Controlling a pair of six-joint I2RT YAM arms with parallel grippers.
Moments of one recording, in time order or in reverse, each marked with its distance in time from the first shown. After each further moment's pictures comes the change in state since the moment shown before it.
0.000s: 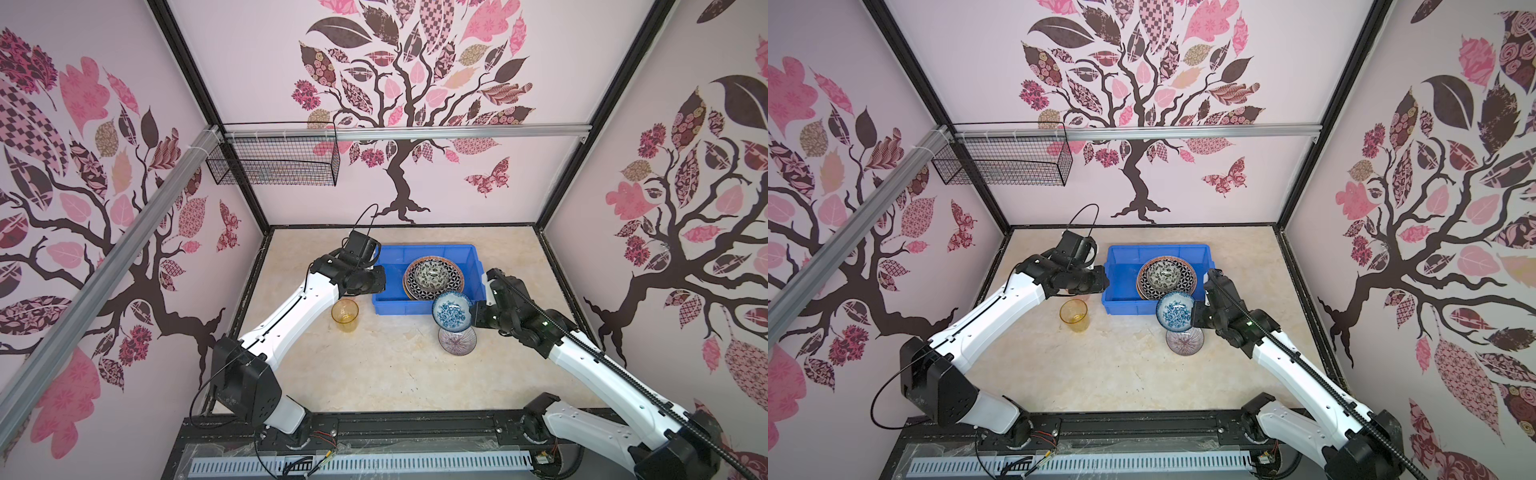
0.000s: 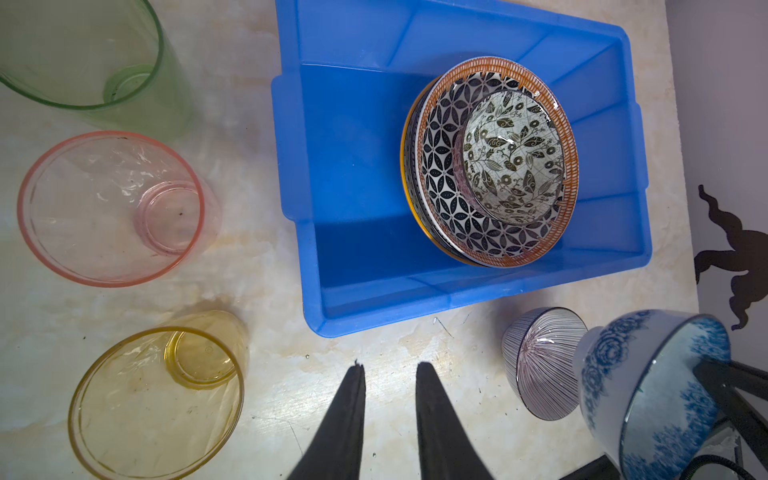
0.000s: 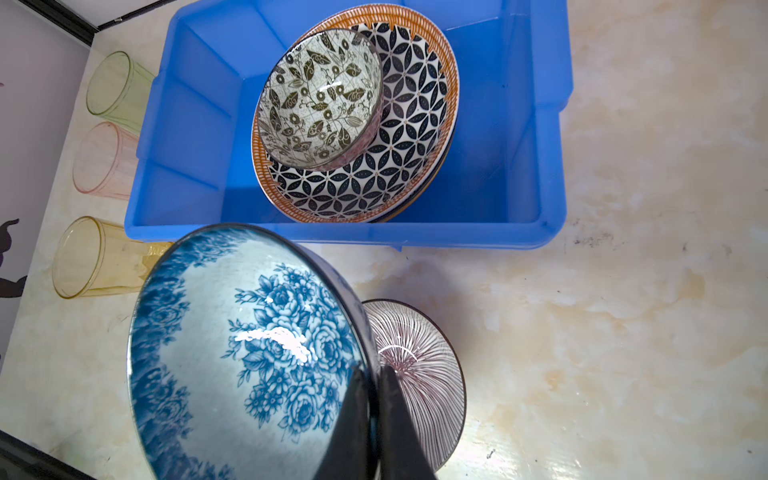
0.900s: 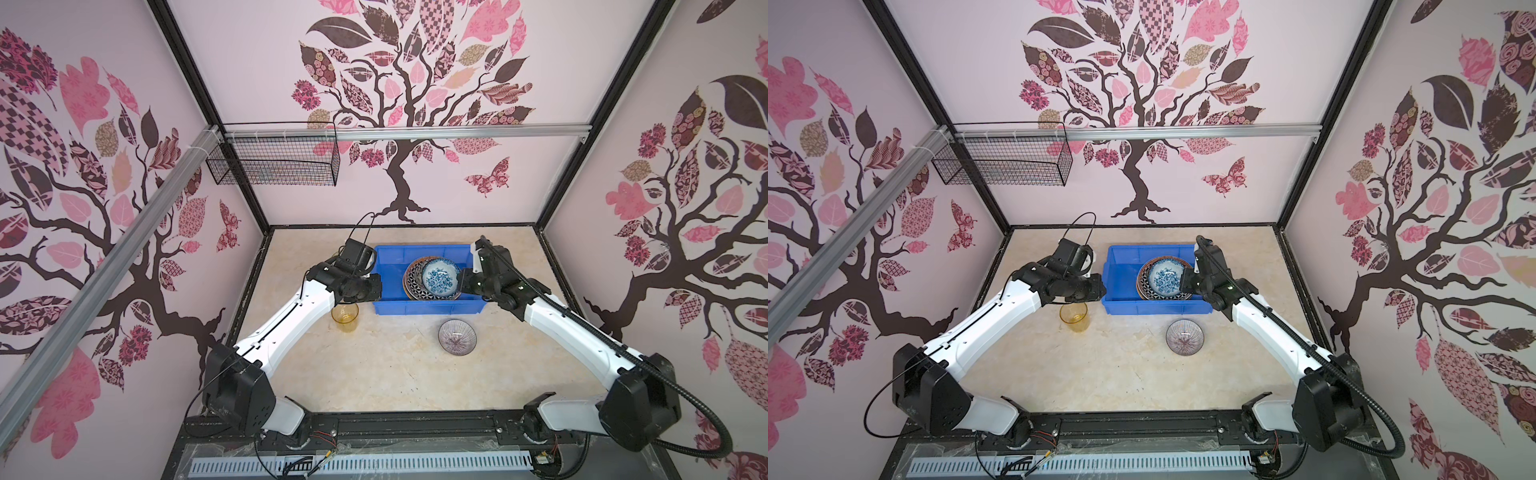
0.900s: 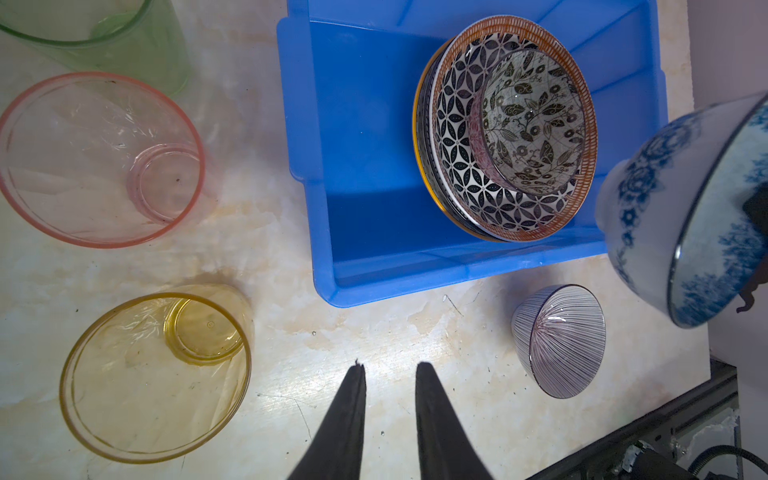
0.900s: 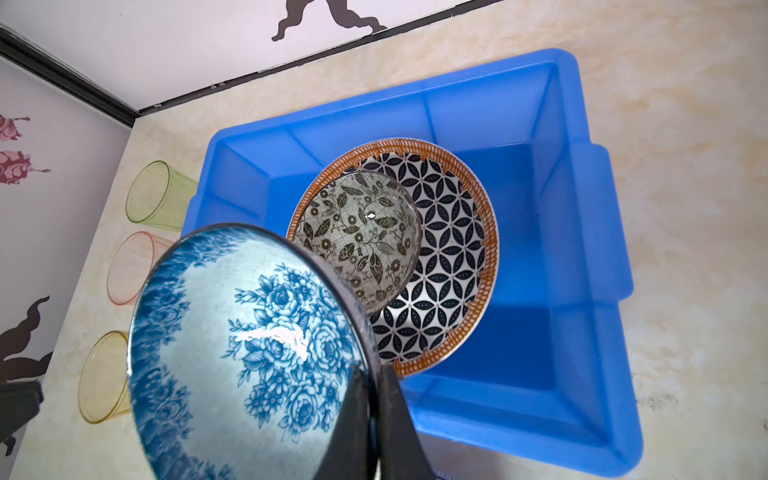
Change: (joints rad) left arm 0.008 -0.048 -0.096 0.013 0.034 0.002; right arm -0.089 0.326 0.206 0.228 -0.045 -0.038
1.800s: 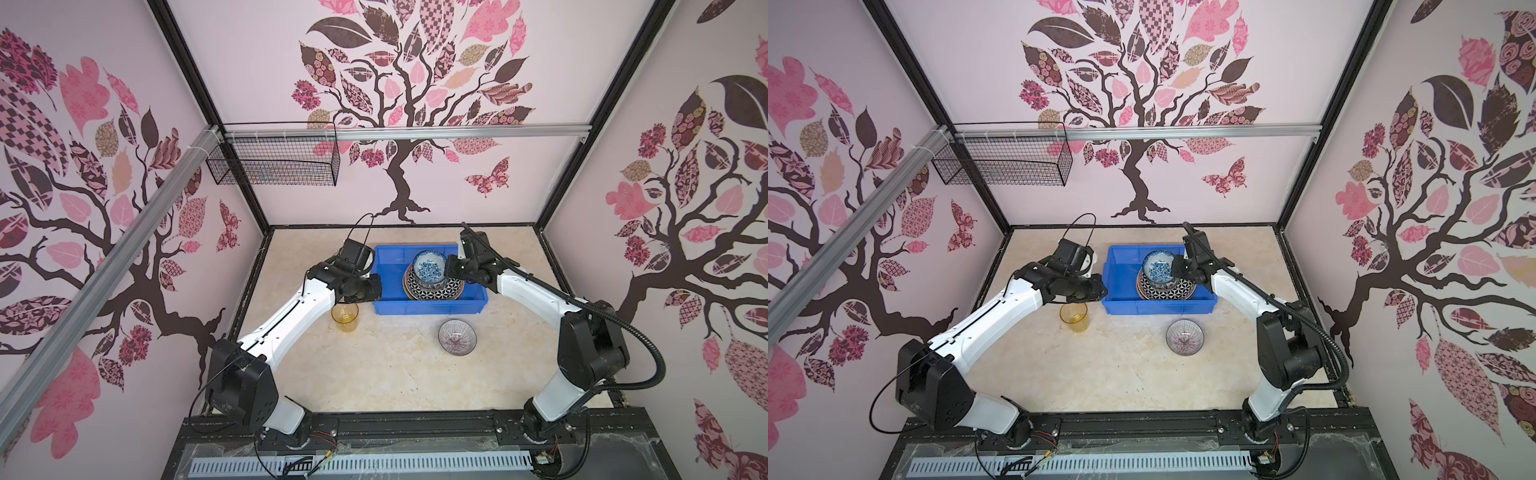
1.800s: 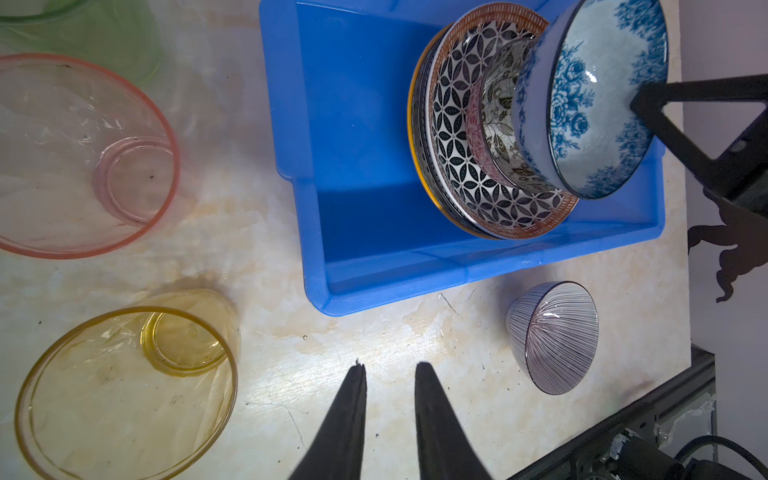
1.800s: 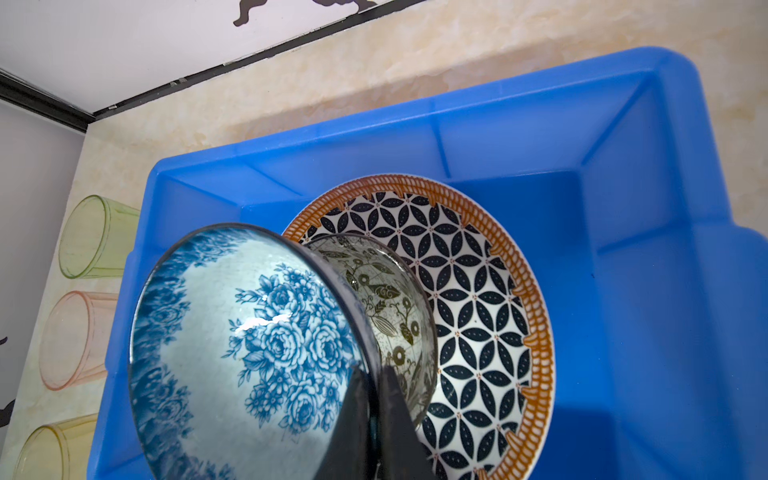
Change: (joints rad) left arm 0.027 0.025 -0.020 0.029 0.063 0.012; right arm -0.038 0.335 0.198 0.066 -0.042 -0.002
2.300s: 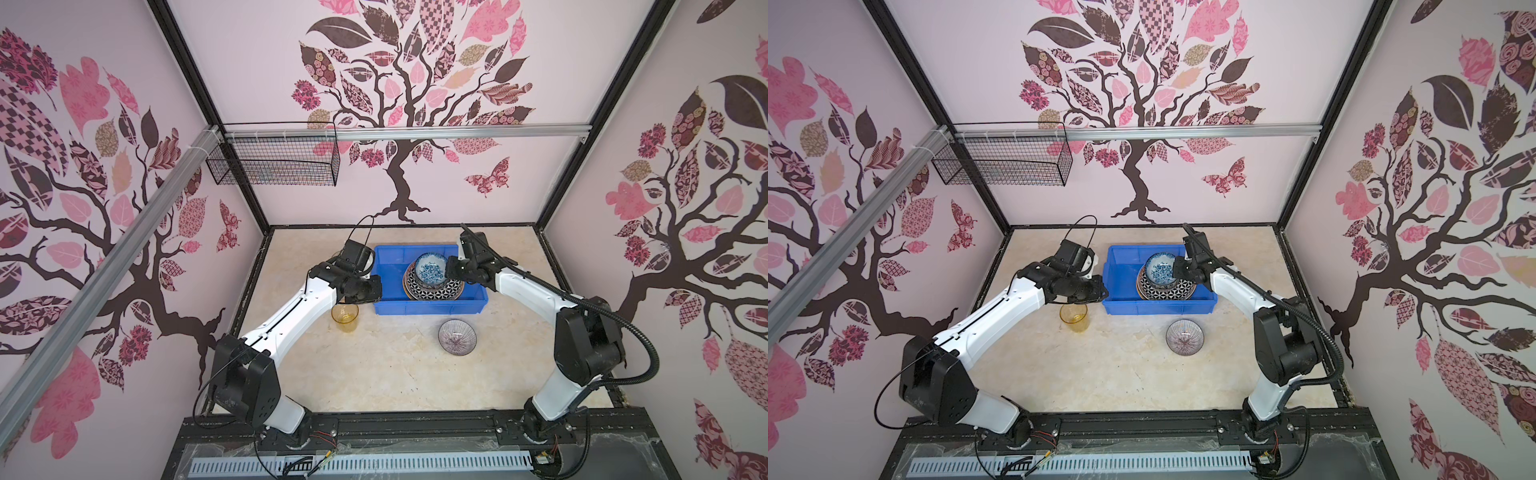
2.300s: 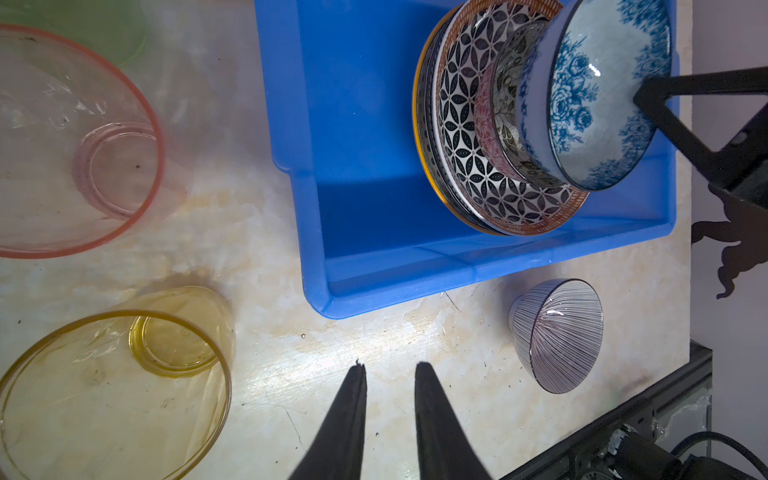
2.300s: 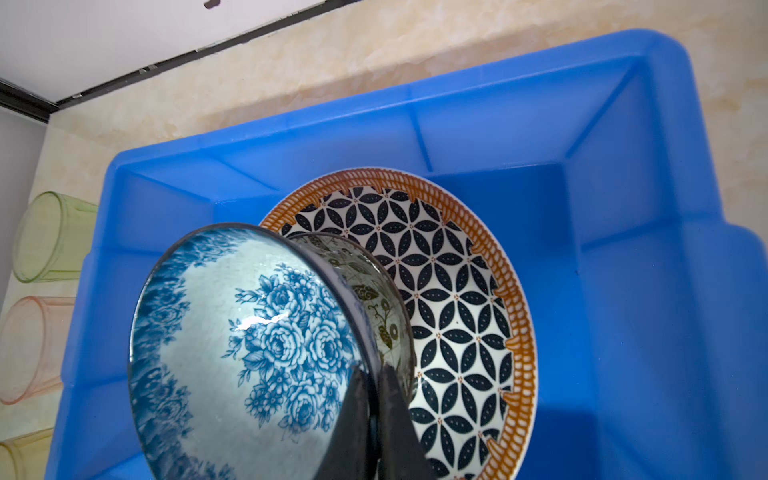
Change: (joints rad) left arm 0.008 0.019 -0.006 0.005 0.020 0.000; right arm -0.013 0.035 0.003 -0.021 0.017 -0.022
